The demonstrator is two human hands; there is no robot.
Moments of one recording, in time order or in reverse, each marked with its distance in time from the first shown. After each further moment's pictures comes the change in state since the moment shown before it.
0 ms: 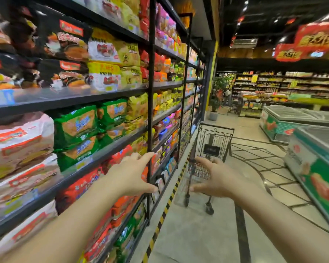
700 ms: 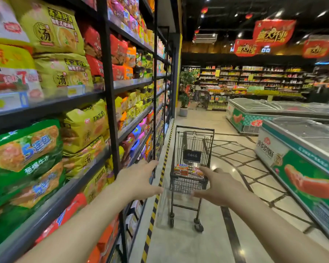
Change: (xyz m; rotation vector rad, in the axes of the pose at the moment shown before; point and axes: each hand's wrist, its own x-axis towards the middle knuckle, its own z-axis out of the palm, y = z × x) left_hand 0.415 -0.027 0.031 0.004 -0.050 0.228; right_hand 0.341 0.054 0.004 0.045 0.023 0.255
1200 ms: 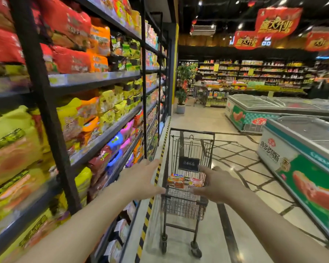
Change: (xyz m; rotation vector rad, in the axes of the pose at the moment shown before) left_hand 0.308 0.007 0.036 -0.020 -0.047 0.048; right_hand 0.294 0.071 -0.006 0.012 -0.020 0.076
